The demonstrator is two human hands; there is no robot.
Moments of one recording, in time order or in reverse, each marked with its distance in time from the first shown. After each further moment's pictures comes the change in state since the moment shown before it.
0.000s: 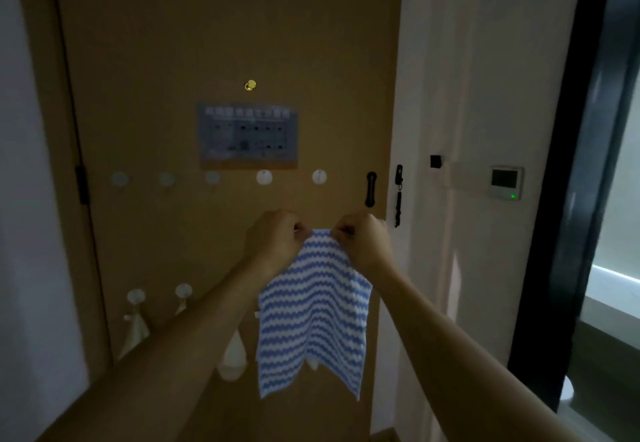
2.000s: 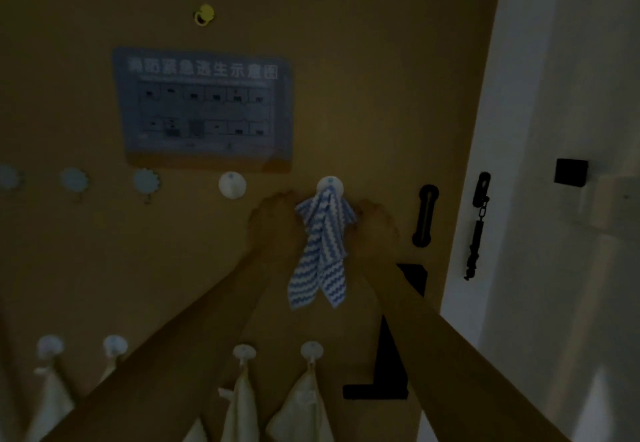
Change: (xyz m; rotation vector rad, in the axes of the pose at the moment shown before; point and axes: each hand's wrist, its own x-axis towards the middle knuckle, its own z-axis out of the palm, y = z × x) left_hand 0.314 -0.121 0.207 0.166 0.262 -0.248; right_hand 0.317 0.218 0.187 0.042 -0.126 0.115
